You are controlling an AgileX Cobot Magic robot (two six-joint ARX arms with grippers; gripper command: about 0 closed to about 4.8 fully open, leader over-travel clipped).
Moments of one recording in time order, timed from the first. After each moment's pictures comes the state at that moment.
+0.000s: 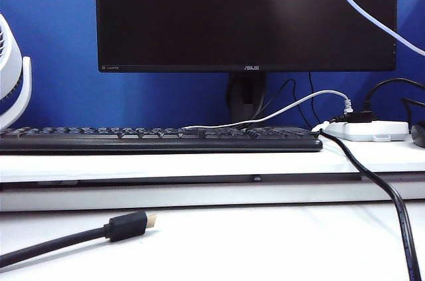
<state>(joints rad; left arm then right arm) -0.43 1.27 1.67 -0.12 1.03 -0.13 0.52 1.48 2.01 -0.32 -0.97 0.23</state>
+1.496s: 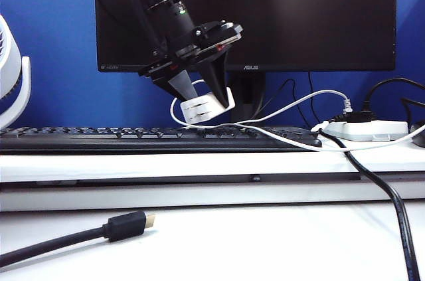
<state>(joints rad) -0.60 1.93 1.68 -0.72 0.18 -0.04 0.45 1.38 2.01 -0.43 -0.92 0.24</state>
